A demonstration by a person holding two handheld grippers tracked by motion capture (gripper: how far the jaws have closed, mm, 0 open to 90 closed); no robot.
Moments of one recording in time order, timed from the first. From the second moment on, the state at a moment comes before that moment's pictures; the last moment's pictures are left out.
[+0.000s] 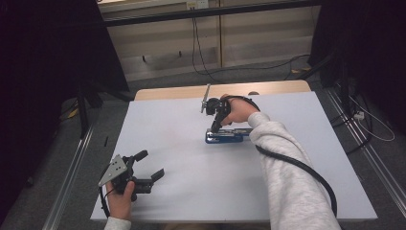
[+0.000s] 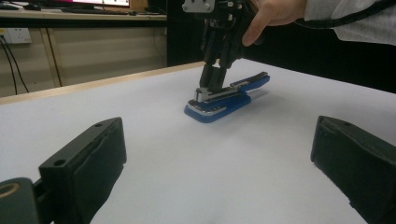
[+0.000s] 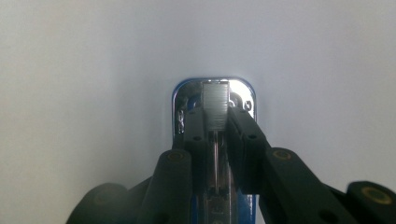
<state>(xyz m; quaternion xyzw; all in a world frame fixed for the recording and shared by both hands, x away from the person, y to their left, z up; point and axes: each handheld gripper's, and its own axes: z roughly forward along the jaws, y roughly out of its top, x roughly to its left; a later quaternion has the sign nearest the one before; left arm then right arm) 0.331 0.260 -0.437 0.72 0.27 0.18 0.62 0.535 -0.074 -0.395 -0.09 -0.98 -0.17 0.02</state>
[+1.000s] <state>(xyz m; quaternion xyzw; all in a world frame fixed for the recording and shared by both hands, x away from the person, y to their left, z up) 0.336 0.256 -0.439 0.72 0.27 0.16 0.62 0.517 -0.136 -0.386 -0.20 -0.94 -0.26 -0.01</state>
